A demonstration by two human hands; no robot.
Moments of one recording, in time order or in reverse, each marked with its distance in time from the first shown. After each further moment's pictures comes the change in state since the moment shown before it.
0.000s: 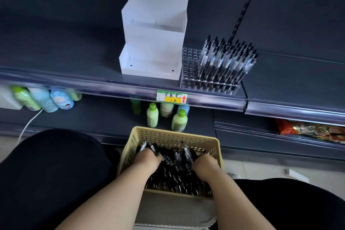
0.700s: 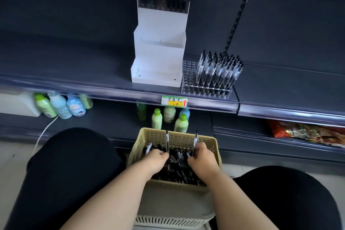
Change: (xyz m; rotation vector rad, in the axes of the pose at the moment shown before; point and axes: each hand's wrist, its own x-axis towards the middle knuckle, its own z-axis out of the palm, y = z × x) left_hand -0.058 -0.008 -0.017 -0.429 -0.120 0.197; right_hand -0.066 -0.011 -0.003 0.298 0.248 -0.302
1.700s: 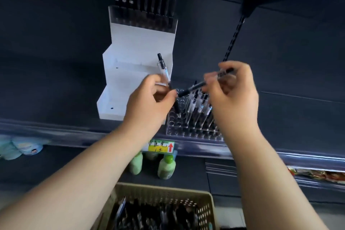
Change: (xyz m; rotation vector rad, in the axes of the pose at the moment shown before) left_hand 0.012 0.220 -0.106 -0.261 0.481 0.857; right_hand 0.079 -0.160 -0.166 0.430 0.679 -0.614
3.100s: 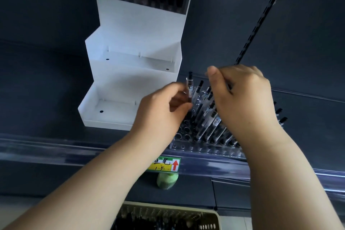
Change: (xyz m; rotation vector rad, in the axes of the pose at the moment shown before) left_hand 0.038 -0.042 0.033 0.042 -0.081 0.032; right_hand 0.047 0.034 0.039 -0.596 -0.151 -0.239
